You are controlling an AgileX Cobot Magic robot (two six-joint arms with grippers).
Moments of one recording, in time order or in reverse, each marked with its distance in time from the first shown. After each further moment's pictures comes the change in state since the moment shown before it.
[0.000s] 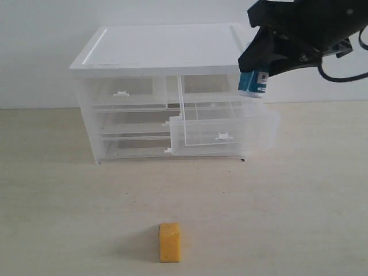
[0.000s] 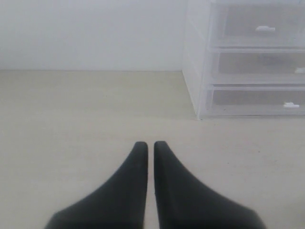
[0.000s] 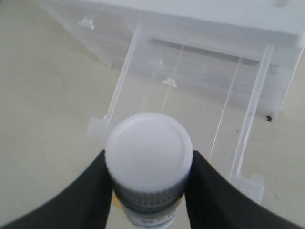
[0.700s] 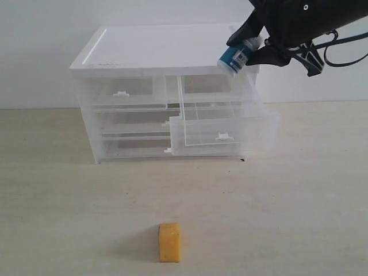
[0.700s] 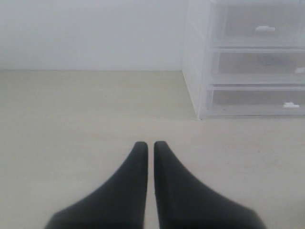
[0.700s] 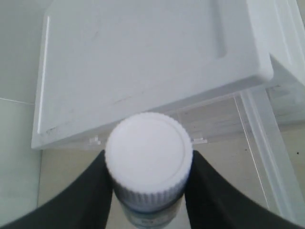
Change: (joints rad) left arm 0.000 0.000 0.000 0.000 0.000 0.000; right arm 0.023 0.101 0.008 0.098 -0.303 0.470
